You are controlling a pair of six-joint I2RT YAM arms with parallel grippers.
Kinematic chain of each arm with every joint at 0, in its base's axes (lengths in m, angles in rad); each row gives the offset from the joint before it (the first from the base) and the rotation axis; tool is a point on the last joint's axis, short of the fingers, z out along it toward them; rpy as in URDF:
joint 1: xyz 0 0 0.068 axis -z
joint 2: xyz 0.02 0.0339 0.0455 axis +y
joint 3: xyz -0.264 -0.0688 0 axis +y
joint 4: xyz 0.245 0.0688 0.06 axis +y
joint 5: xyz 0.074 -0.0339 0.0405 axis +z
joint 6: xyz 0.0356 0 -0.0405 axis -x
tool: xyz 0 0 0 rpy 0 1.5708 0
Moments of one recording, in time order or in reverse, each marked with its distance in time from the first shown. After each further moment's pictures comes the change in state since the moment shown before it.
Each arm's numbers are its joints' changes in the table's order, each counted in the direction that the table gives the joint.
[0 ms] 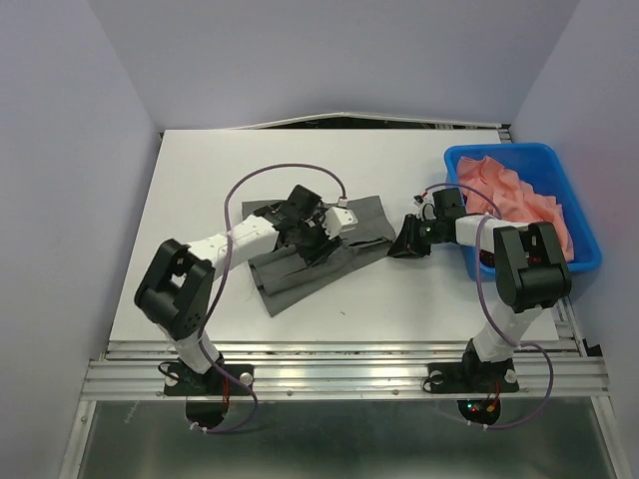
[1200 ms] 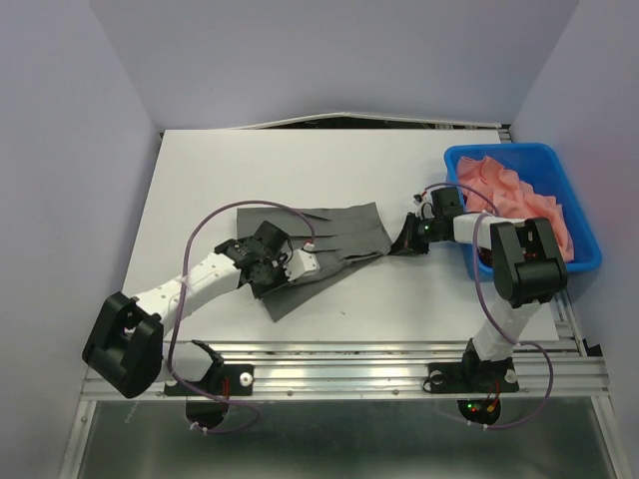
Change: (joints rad) left arm -0.041 -0.428 0.365 0.280 0.261 -0.169; right arm 0.000 0.041 -0.023 -0.018 -0.032 -0.031
